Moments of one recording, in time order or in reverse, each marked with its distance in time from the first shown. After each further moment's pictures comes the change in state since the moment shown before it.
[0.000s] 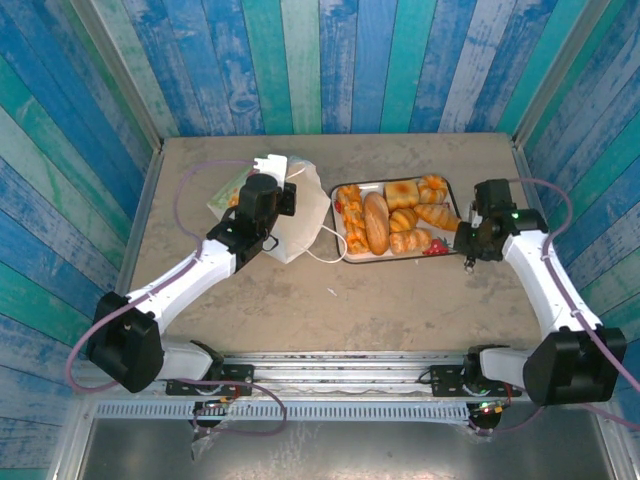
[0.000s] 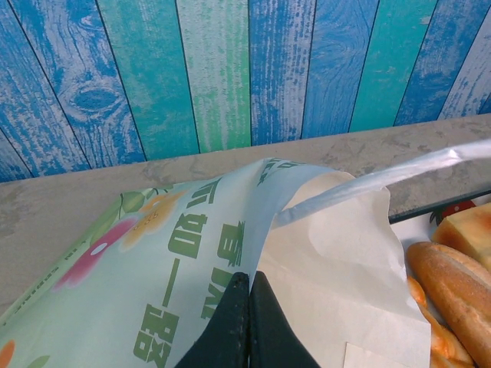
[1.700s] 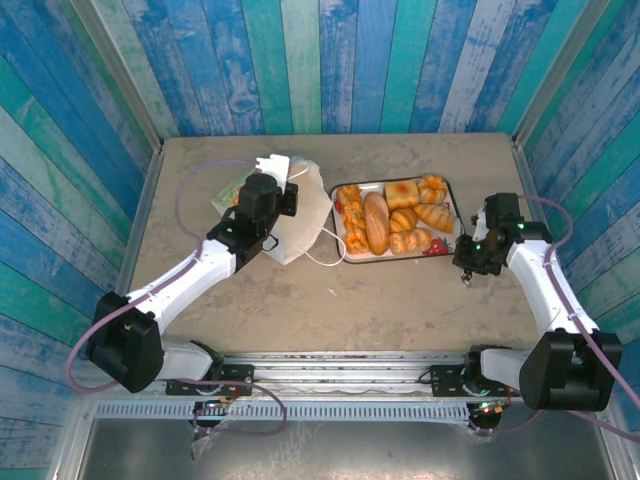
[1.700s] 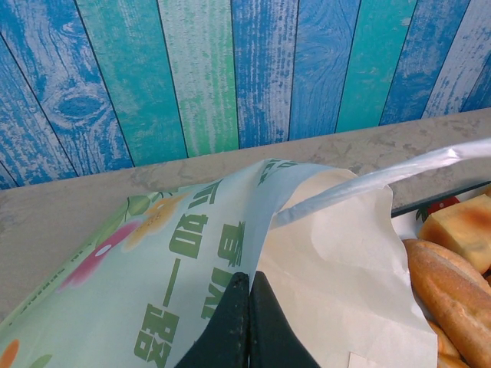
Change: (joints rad) left arm 0.000 0.000 0.000 0.012 0.037 0.018; right arm -0.083 -0.039 -0.113 0.011 -0.200 -0.040
